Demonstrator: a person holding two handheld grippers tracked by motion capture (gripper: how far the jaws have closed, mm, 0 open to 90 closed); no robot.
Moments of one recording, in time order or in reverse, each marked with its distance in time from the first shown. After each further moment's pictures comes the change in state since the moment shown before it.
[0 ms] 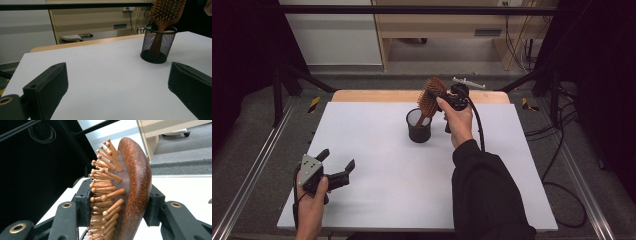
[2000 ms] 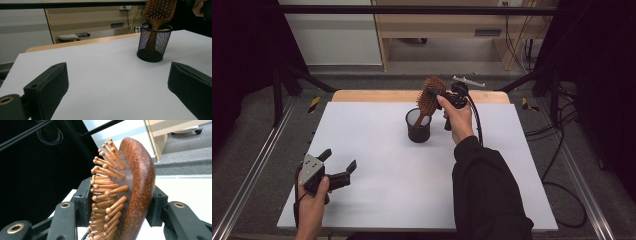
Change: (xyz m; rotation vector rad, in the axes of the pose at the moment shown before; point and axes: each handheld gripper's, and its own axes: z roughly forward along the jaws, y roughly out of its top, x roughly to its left) left arm -0.001 0.000 0.002 0.010 -0.025 0.006; right arm -0.012 0.001 0.013 0.002 0.063 0.025
